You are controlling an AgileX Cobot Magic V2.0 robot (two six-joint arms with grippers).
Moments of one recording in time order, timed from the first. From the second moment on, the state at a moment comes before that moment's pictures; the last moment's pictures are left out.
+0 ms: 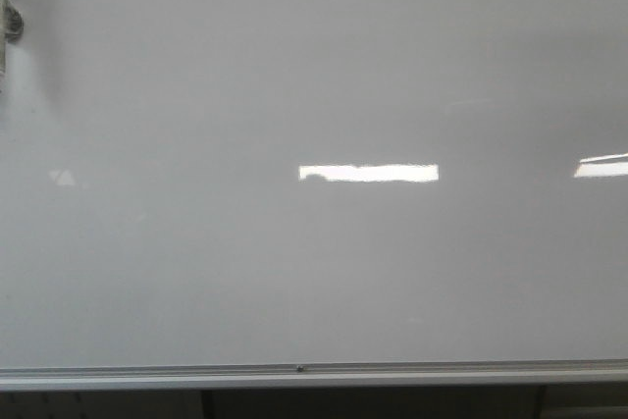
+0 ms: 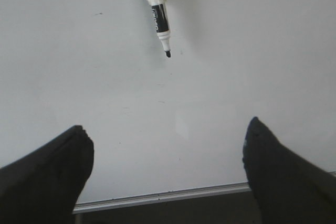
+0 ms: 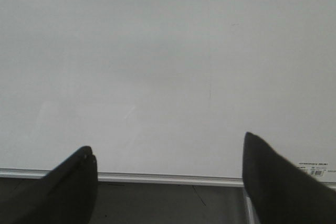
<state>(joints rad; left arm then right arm) -0.11 0.78 -0.66 0.04 0.53 -0.04 0.02 0.61 -0.61 -0.03 0.59 0.03</state>
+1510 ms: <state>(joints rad) -0.07 1.58 -1.05 -0.07 0.26 -0.04 0.02 0.61 -0.61 -0.03 0.59 0.03</state>
